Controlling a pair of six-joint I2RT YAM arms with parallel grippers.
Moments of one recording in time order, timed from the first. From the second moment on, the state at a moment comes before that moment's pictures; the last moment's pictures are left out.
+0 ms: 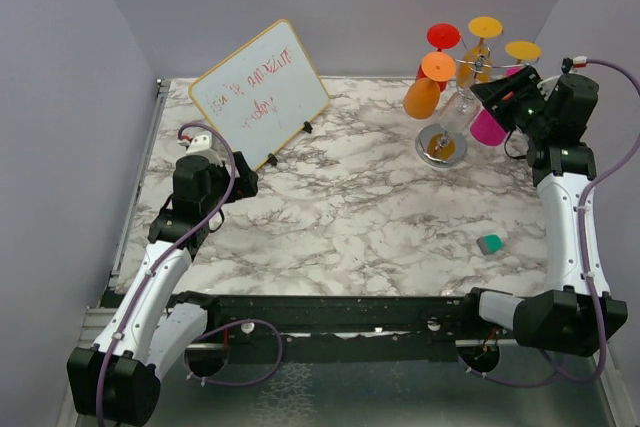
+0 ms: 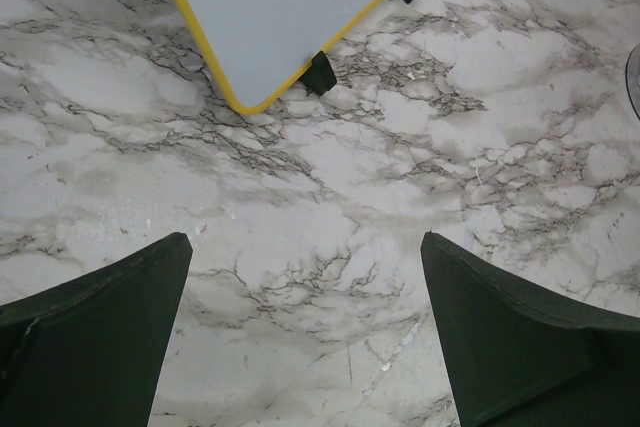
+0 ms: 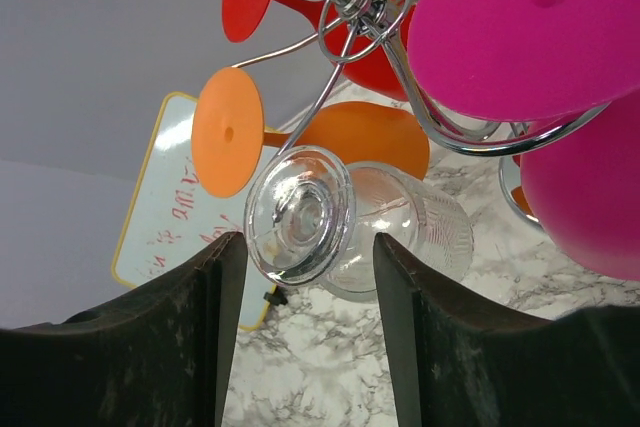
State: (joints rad) left arm -0.20 0.85 0.68 -0.28 0.00 -0.37; right arm -0.19 1.20 1.30 -0.35 -0.36 0.74
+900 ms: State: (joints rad) left arm -0.20 0.89 0.68 -0.28 0.00 -0.38; right arm -0.21 1.18 1.19 -0.20 -0.40 0.89
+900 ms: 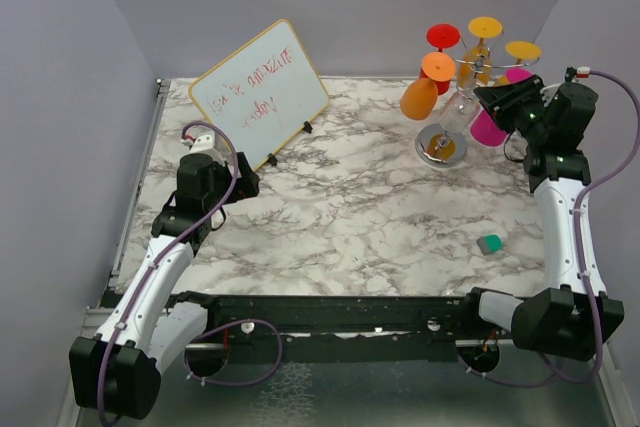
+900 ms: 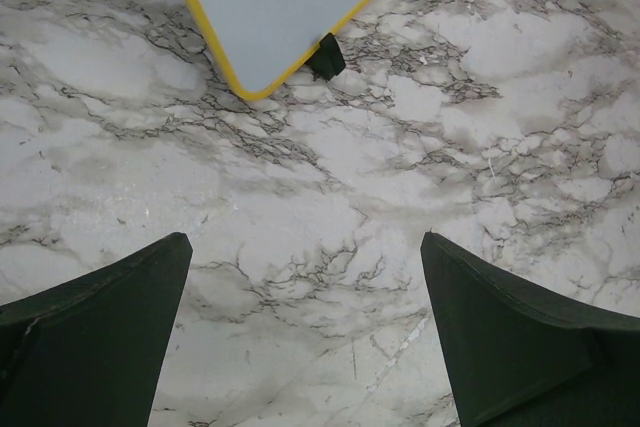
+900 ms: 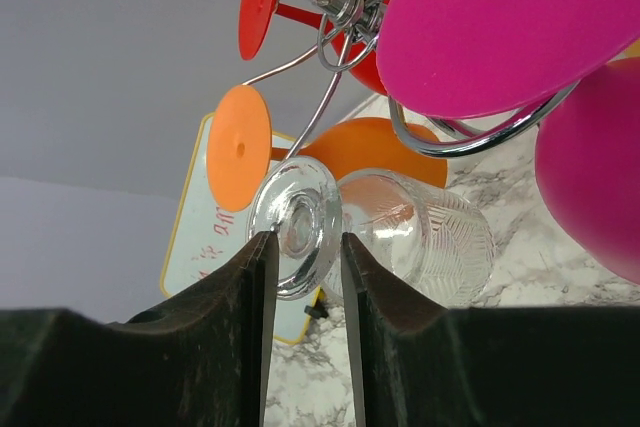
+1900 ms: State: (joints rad) left arm -0.20 0.91 0.68 -0.28 0.02 -0.38; right arm -0.22 1.16 1.19 -0.19 -0.40 0.92
